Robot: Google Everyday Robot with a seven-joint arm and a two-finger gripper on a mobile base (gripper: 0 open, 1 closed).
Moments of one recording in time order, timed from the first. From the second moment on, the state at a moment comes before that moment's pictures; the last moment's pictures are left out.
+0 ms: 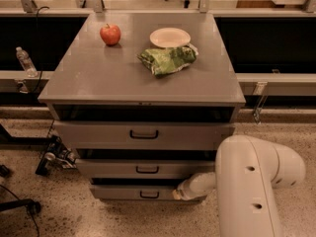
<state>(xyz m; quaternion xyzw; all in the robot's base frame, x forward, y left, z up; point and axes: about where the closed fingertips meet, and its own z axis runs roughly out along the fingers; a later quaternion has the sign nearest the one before) 0.566 -0.092 0.197 -0.23 0.95 0.16 0.16</state>
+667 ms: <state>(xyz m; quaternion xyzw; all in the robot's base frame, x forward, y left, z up) 0.547 -0.145 0.197 -0.17 0.97 0.12 0.14</state>
